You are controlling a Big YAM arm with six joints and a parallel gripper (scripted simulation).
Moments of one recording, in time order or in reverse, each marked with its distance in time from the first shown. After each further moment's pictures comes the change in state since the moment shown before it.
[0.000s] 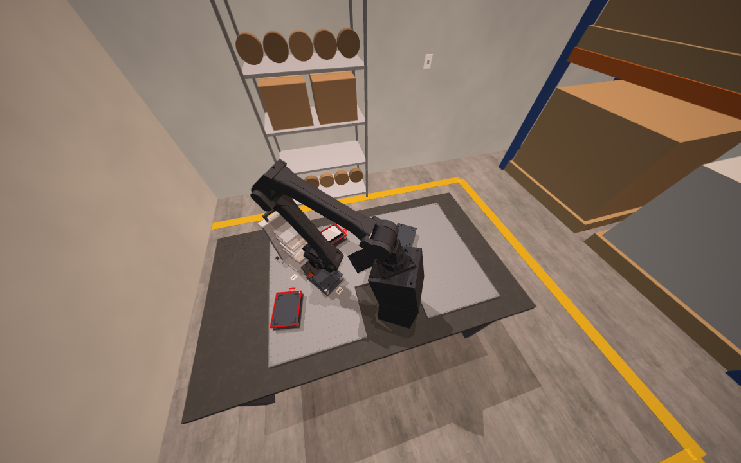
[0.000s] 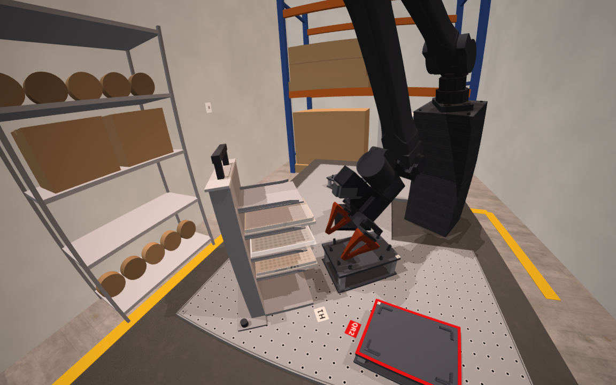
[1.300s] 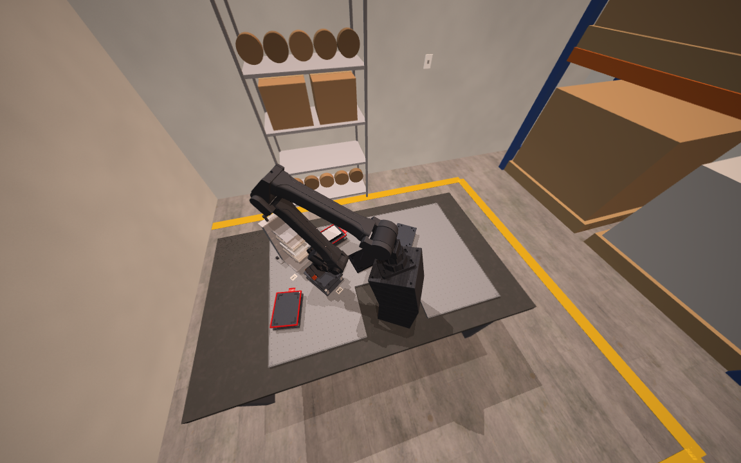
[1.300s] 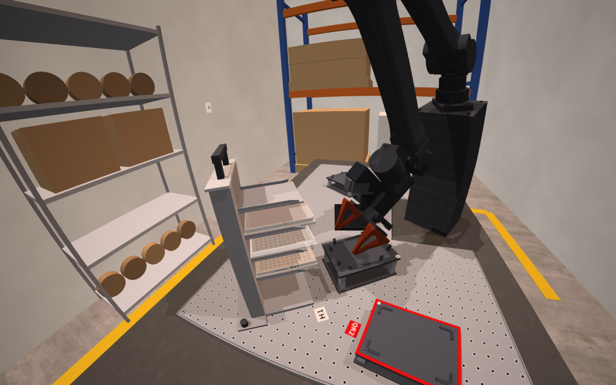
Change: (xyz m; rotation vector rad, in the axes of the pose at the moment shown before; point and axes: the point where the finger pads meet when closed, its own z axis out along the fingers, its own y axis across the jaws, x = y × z) arm 0.016 -0.003 -0.022 0.006 -0.004 -0.006
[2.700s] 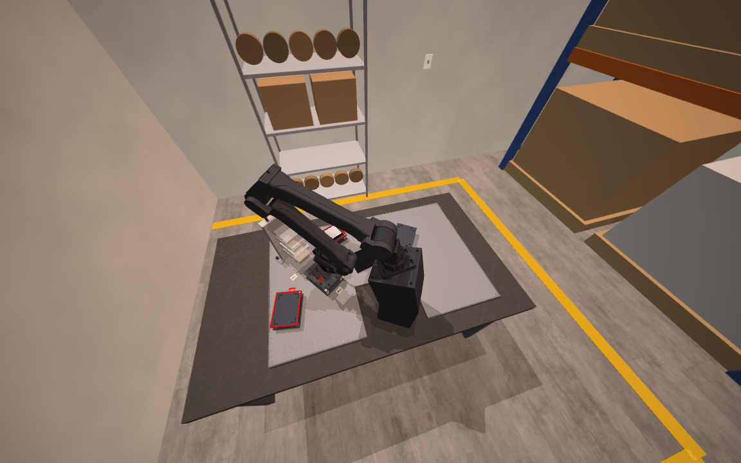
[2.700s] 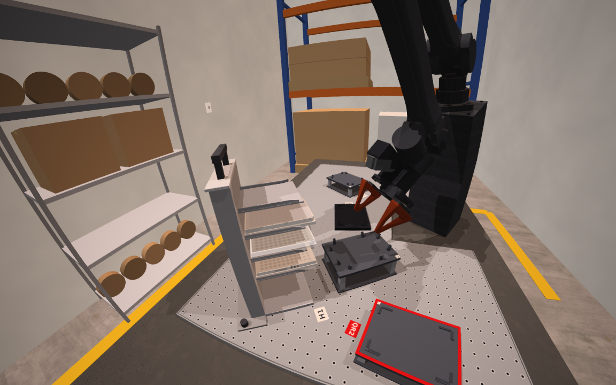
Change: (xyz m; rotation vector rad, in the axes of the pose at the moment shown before) arm 0.007 -0.002 -0.065 0.003 0.016 -0.006
